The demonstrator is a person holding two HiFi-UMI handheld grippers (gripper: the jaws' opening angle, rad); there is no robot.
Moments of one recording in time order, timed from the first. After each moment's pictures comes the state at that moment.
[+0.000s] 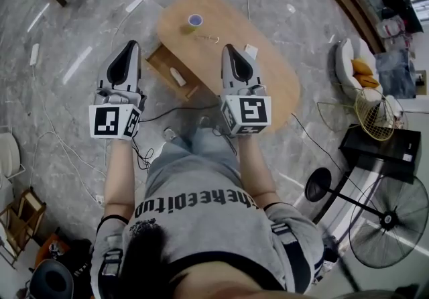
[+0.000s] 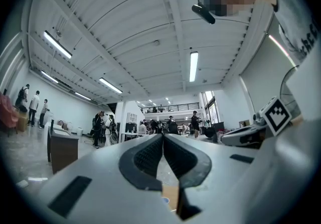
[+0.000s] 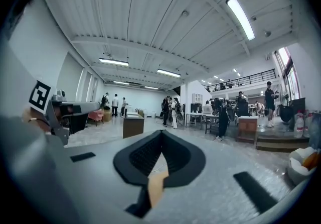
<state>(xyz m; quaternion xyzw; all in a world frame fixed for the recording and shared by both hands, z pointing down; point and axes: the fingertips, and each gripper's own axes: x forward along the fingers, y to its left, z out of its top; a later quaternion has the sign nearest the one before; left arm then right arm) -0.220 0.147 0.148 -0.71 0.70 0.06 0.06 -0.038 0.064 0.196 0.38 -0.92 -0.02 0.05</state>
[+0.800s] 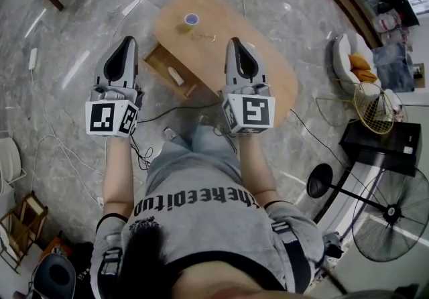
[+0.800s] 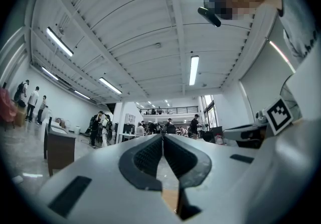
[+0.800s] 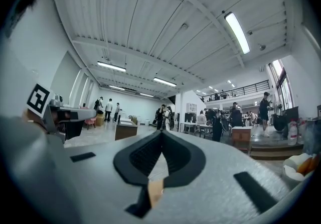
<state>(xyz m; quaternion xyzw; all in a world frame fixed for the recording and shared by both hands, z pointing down) -0.214 0.153 0.135 -0.72 0.69 0.08 0.06 -0.019 0.074 0.157 0.41 -0.91 -0.06 0.01</state>
